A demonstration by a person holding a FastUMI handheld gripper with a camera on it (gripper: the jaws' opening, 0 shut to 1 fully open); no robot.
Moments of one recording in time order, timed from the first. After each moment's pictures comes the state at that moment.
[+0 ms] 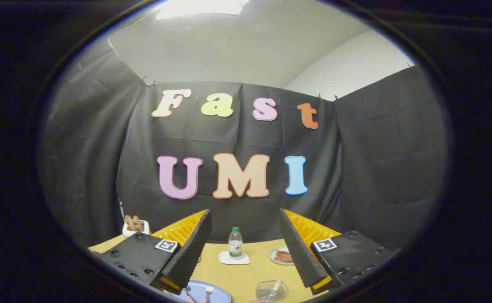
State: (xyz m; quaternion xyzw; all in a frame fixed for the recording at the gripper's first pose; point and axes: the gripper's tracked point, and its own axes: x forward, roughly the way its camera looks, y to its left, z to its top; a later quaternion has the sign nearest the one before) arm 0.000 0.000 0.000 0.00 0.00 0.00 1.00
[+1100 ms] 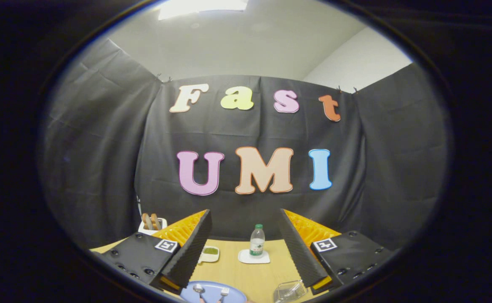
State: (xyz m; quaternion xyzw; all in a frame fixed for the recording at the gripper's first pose) arm 0.026 0.045 -0.025 0.01 0.03 0.07 1.00
